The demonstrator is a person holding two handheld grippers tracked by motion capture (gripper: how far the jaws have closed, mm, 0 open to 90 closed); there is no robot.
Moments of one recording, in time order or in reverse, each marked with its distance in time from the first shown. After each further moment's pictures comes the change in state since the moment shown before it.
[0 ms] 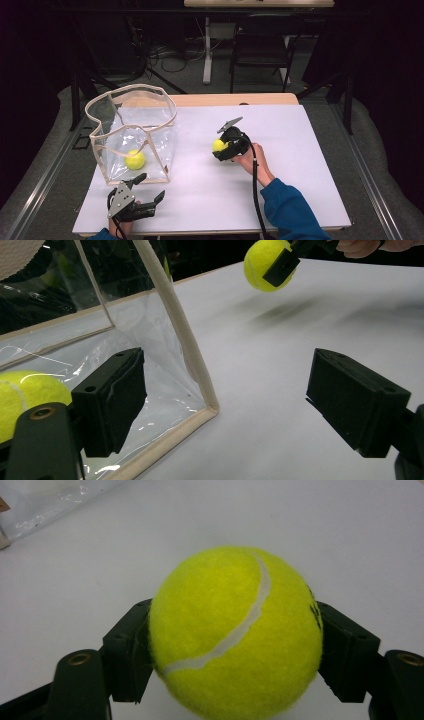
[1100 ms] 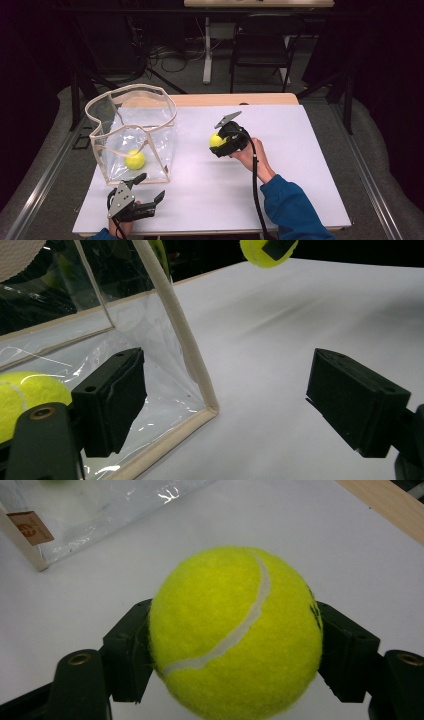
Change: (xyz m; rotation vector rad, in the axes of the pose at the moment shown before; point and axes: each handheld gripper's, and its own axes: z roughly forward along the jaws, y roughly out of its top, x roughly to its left) left arm 0.000 0.000 0.000 -0.003 0.002 -0.003; right arm 0.008 0.021 -0.024 -0.041 0.002 -0.043
